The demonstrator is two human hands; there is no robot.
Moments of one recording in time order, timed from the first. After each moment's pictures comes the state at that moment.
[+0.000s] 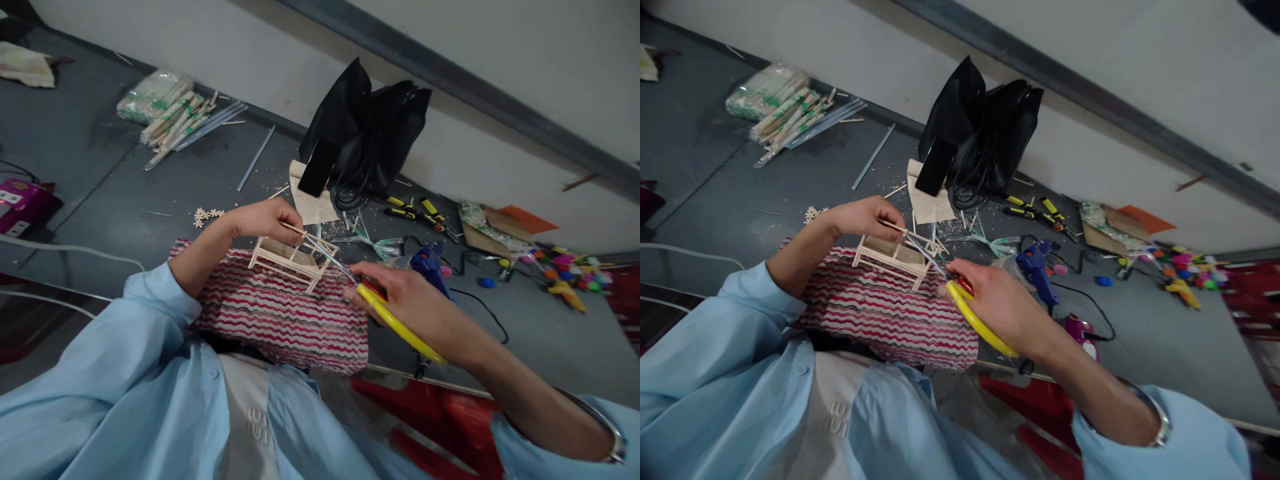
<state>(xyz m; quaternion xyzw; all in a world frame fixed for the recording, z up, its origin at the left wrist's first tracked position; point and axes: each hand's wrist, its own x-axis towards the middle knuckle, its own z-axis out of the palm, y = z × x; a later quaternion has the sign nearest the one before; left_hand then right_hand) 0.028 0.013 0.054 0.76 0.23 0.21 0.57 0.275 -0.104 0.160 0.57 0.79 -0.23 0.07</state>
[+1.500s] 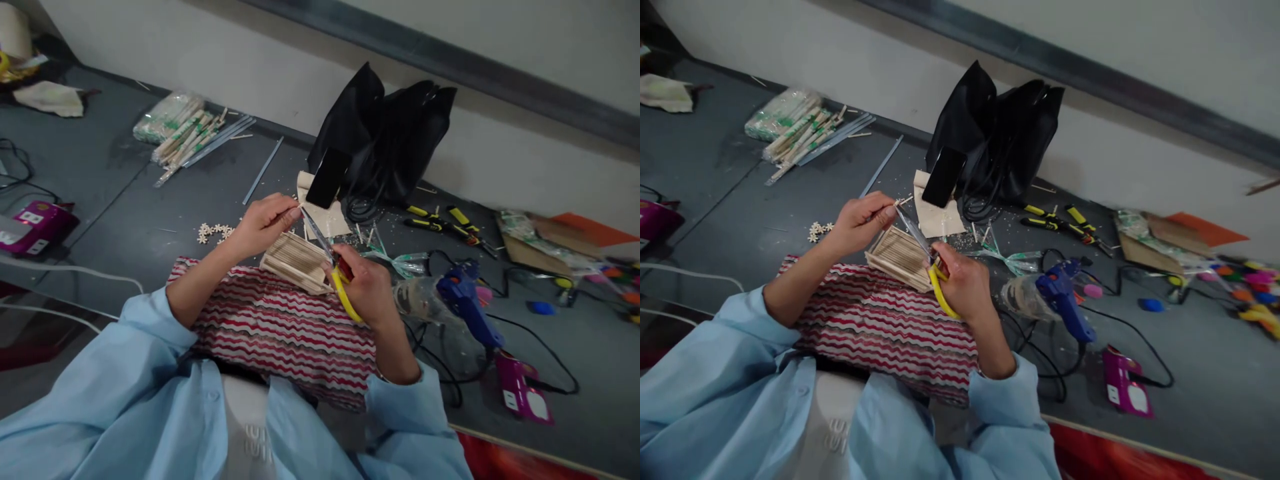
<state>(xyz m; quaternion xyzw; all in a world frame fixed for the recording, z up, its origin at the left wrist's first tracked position) 0.033 0.006 0.046 0.76 0.37 0.48 0.22 0.265 -0.055 0.059 0.54 0.82 -0.10 -0.17</state>
